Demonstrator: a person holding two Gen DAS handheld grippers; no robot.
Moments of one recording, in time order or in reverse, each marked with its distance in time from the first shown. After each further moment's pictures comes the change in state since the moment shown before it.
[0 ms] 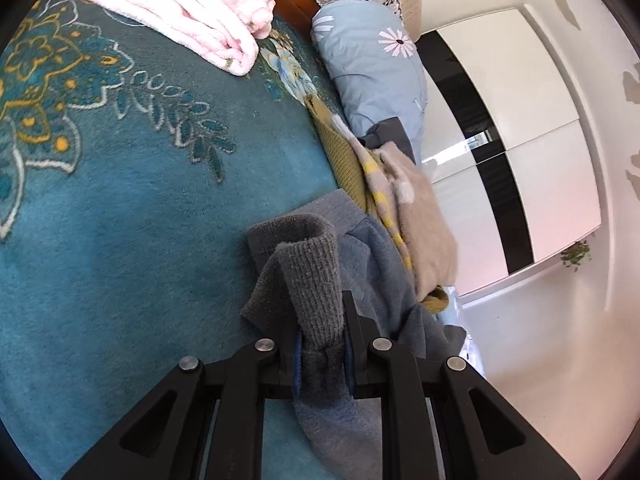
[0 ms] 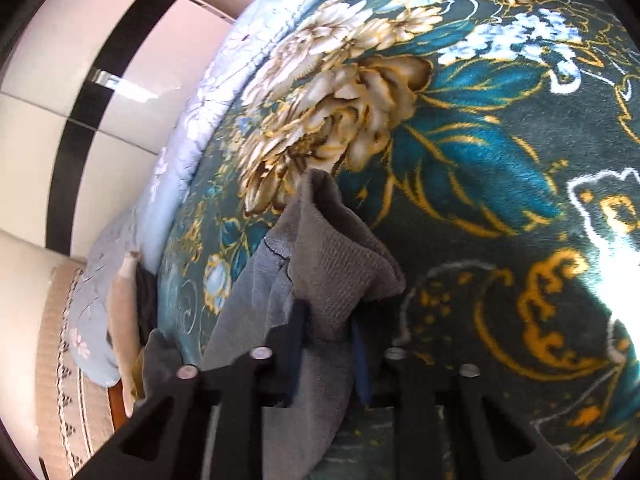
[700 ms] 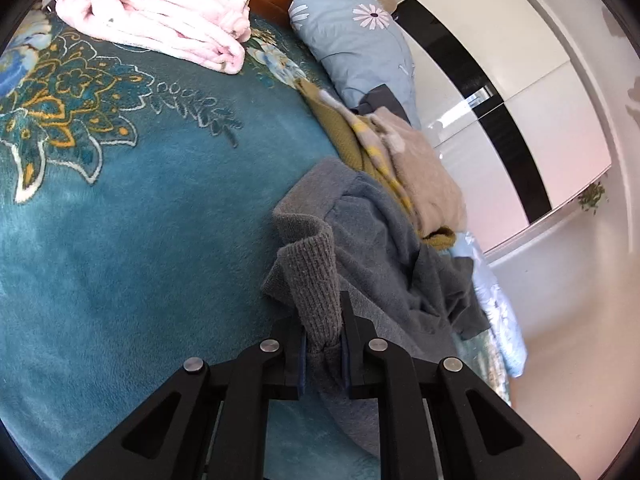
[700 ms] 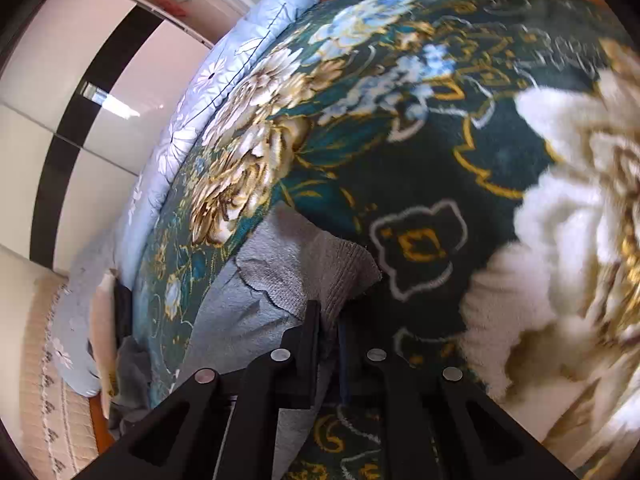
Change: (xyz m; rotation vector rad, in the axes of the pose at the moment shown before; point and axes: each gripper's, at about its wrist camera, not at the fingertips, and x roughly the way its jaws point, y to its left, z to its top) left arm -0.054 -0.003 -0.044 0.151 0.077 0.108; right arm -0.059 -0.061 -0.003 -0.019 -0.080 -0.098
